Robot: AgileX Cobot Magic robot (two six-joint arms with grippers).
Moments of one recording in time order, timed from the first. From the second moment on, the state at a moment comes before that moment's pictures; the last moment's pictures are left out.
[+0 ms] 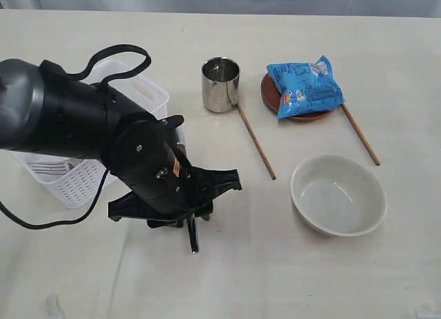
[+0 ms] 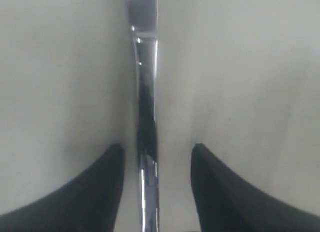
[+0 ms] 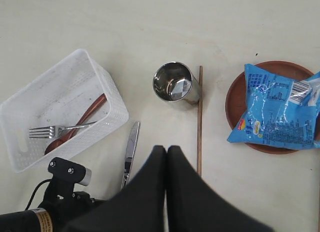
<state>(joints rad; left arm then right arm) -0.91 1.80 -0.87 -0.20 0.45 -0.88 0.26 1.53 -1.64 0.37 1.22 -0.05</state>
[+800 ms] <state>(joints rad) -0.90 1.79 -0.87 -0.08 0.51 -0.78 0.26 1.53 -1.64 0.37 1.22 -0.06</state>
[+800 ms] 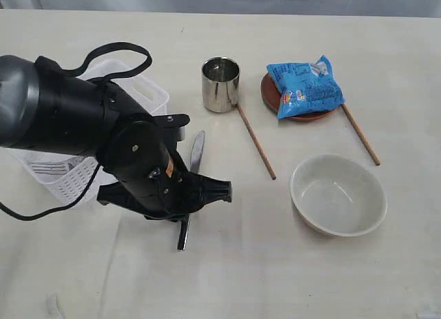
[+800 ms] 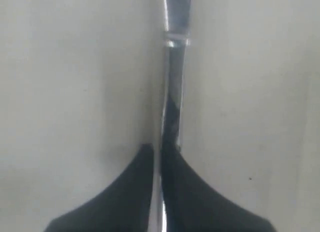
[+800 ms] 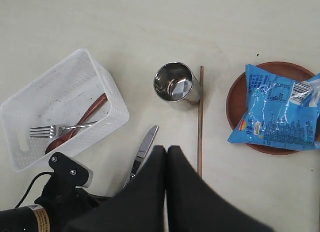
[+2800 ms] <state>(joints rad) -0.40 1.90 -1.07 -0.13 0.70 -0.11 0.26 1.53 -1.64 0.37 1.22 -0.07</state>
